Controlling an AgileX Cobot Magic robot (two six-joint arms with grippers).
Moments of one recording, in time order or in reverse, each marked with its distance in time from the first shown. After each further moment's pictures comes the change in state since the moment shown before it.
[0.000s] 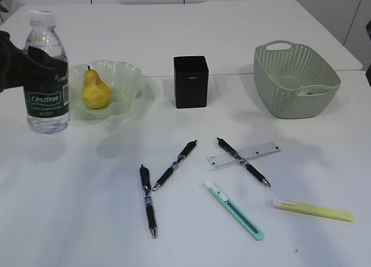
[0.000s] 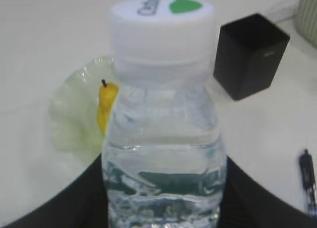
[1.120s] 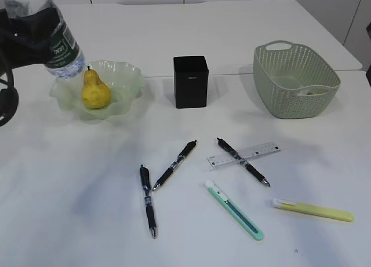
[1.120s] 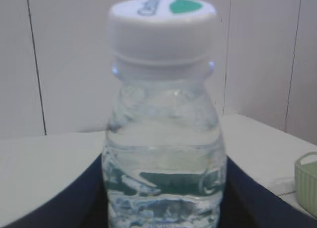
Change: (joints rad) left arm 0.032 0.118 0.220 -0.082 -0.990 0.011; right arm 0.000 0.000 0.000 0.000 0.000 -0.031
